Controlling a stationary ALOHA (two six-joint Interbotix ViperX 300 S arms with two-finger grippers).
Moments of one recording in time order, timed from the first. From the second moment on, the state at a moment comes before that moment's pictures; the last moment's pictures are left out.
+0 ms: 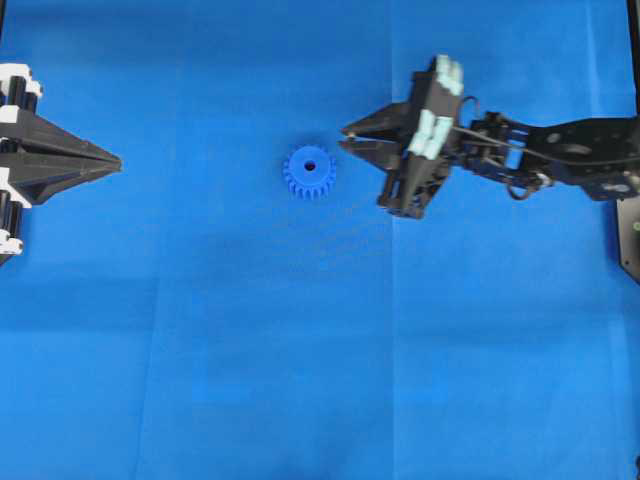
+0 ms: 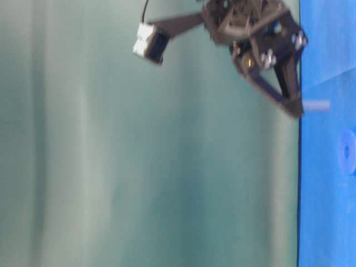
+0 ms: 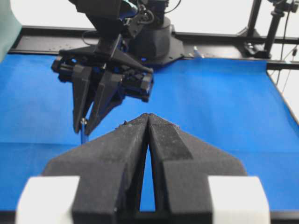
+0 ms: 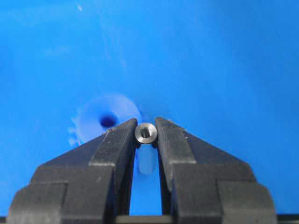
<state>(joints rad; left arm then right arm) -0.01 -0.97 1.20 0.00 -0.26 -0.03 -0.13 0.05 0.81 0.32 -0.47 -0.09</state>
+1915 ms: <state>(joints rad) -0.01 -0.97 1.20 0.00 -0.25 -0.03 -0.09 0.24 0.66 0.32 -0.42 -0.09</state>
